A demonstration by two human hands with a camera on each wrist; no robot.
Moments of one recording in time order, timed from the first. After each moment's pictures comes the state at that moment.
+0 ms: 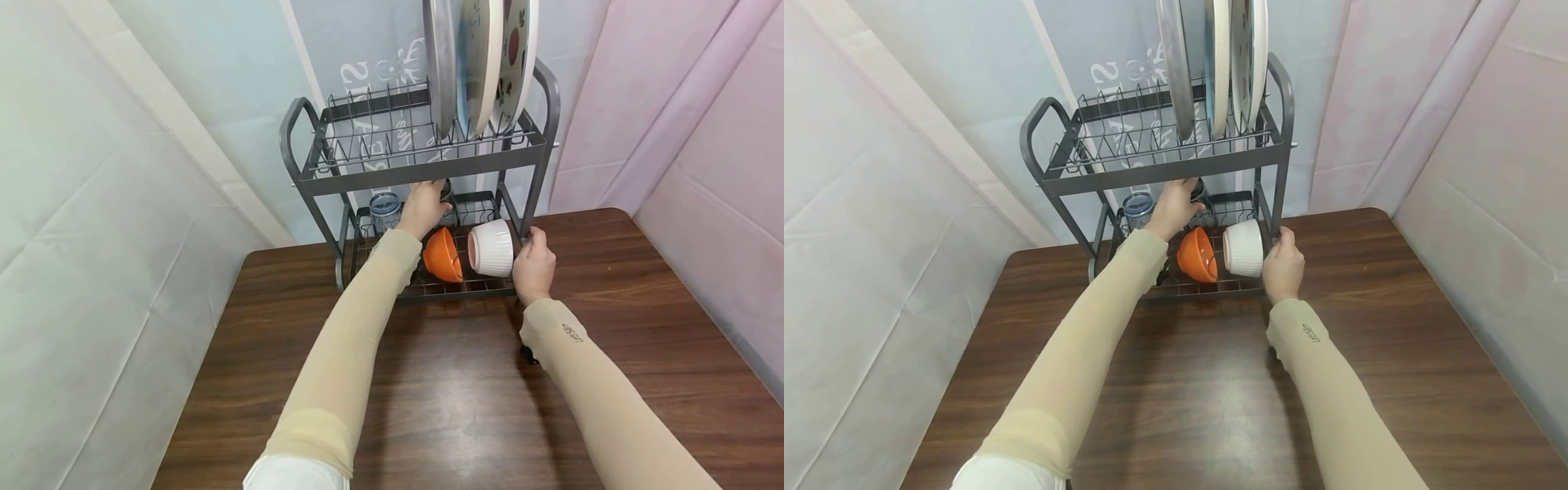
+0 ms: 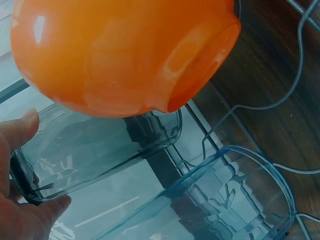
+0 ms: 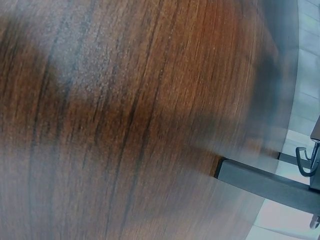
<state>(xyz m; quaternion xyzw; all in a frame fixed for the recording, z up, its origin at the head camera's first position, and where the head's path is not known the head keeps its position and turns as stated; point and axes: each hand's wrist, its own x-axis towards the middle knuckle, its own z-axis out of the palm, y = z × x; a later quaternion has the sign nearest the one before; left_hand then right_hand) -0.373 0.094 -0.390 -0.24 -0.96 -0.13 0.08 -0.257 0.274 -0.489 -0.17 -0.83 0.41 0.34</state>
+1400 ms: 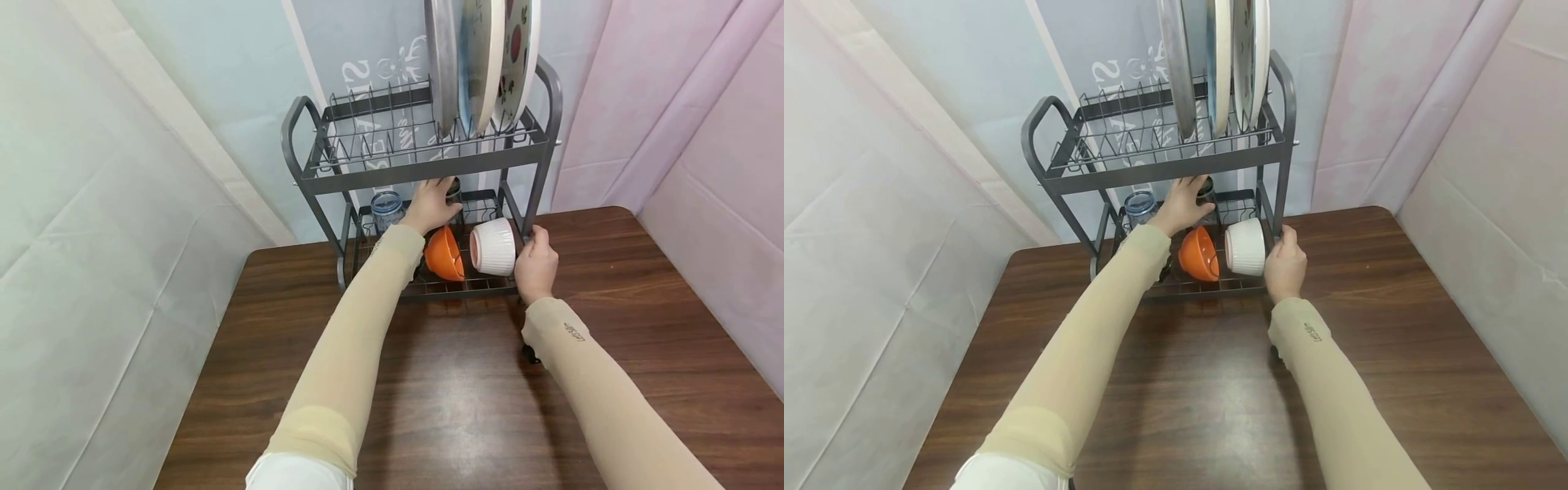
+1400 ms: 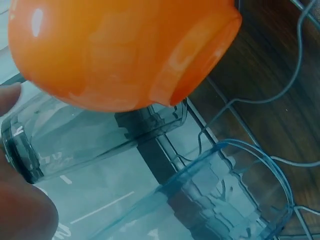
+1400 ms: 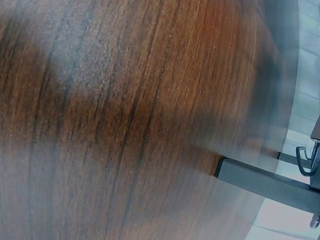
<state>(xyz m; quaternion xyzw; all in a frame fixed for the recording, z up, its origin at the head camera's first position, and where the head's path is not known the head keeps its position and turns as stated) -0.376 0.097 -0.392 -0.27 -0.95 -0.12 0.04 -0.256 0.273 -0.486 -0.17 -0.83 0.41 0.34</state>
